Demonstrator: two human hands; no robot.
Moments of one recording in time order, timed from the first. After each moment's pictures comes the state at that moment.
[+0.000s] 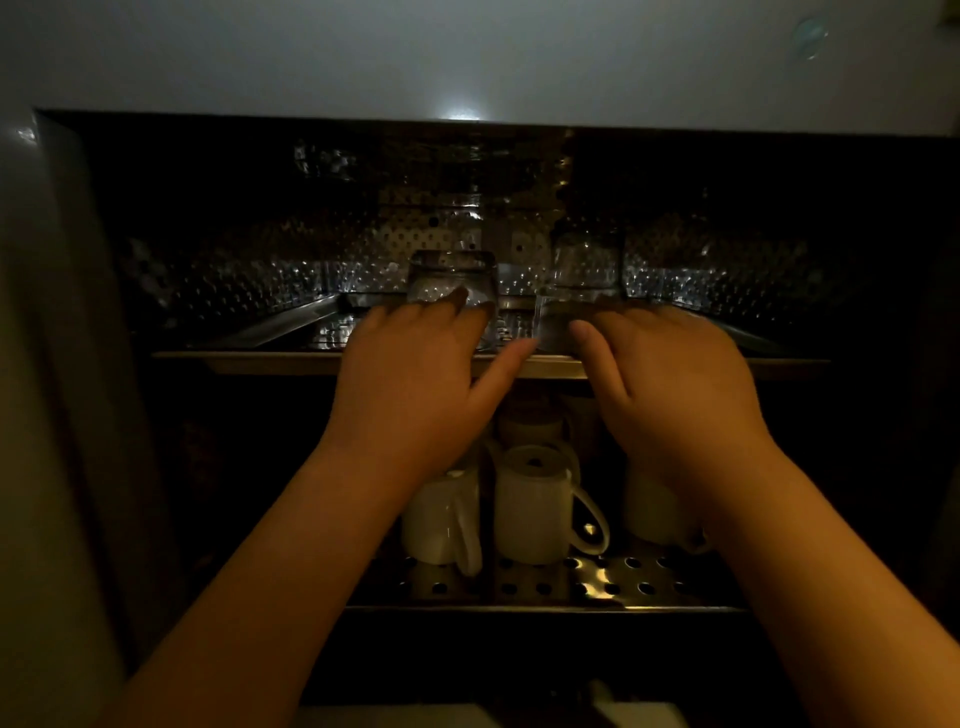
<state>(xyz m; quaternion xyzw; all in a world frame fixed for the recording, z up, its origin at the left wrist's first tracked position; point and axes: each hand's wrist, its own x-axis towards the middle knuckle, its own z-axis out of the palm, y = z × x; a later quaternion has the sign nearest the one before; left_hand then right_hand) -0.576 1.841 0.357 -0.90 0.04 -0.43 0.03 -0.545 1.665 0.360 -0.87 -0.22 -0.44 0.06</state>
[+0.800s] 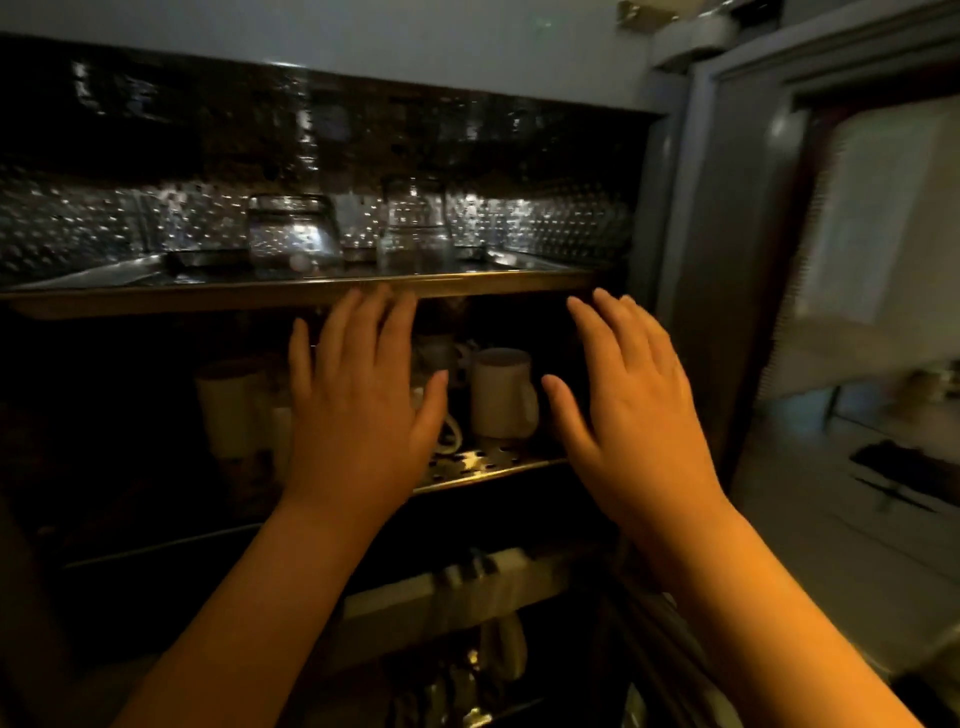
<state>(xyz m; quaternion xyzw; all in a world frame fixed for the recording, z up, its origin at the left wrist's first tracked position) -0.638 1.776 0.295 -0.88 0.13 -0.44 -0.11 -0.663 1.588 0.293 -0.89 -0.09 -0.44 0.12</state>
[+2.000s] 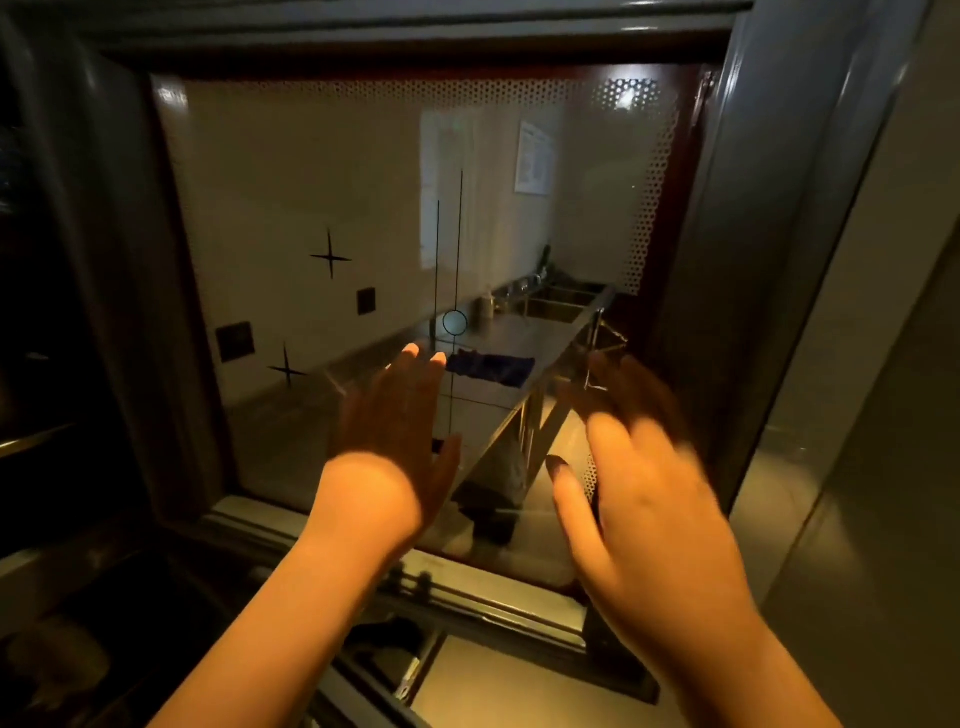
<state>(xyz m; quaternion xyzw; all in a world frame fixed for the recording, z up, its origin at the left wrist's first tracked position) -0.814 1.469 0.239 -0.83 0.47 -0.19 -0.23 -1.009 1.424 0.264 -0.88 0.27 -0.38 -0.03</state>
